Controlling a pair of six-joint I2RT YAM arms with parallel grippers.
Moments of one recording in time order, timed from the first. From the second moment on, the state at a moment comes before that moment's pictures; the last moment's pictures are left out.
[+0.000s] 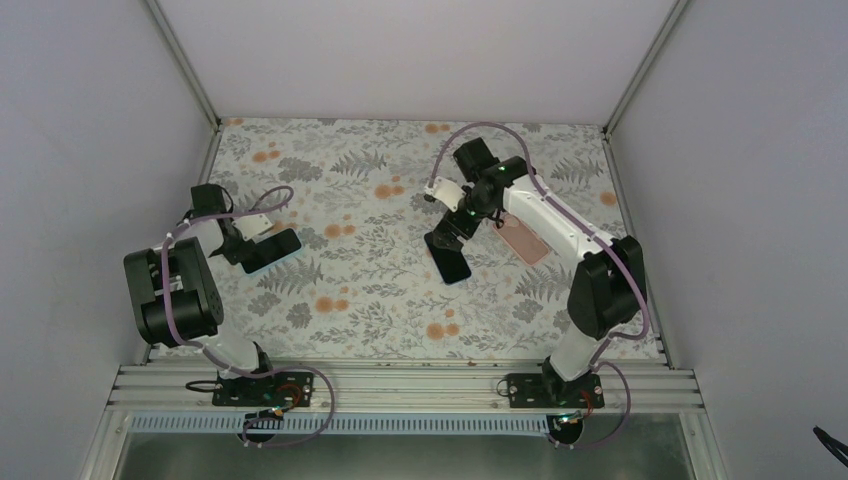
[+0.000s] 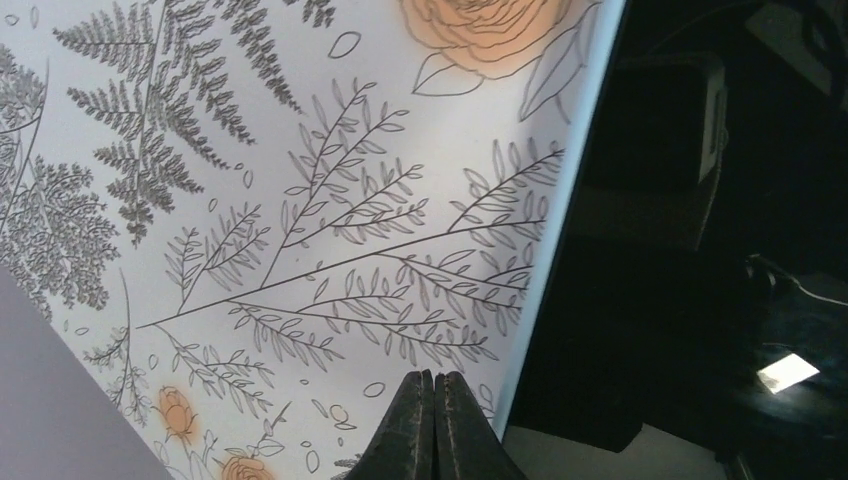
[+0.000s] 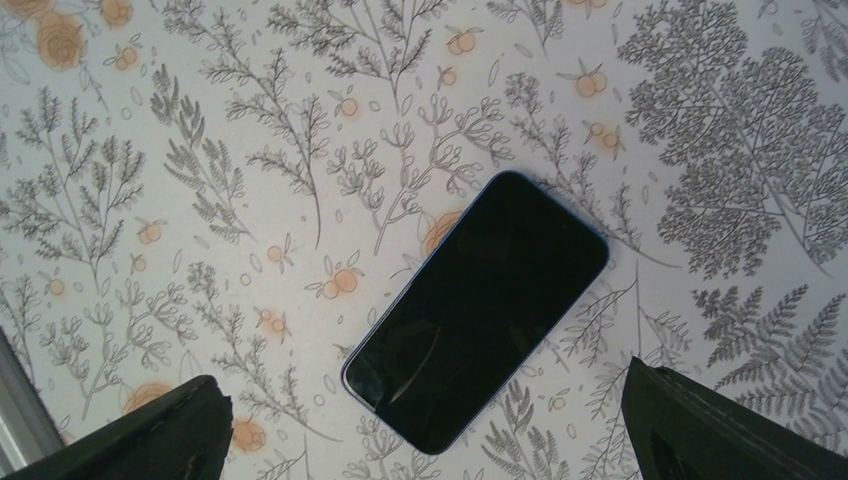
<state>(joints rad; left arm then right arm) 0.33 1.61 0.86 -0.38 0.04 1.15 0.52 1.72 1.48 -1.00 -0.28 -0.50</state>
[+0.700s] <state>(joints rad) 0.32 1.64 0.88 -0.56 0.13 1.15 0.52 1.67 1.47 -1.03 -0.33 -0.50</state>
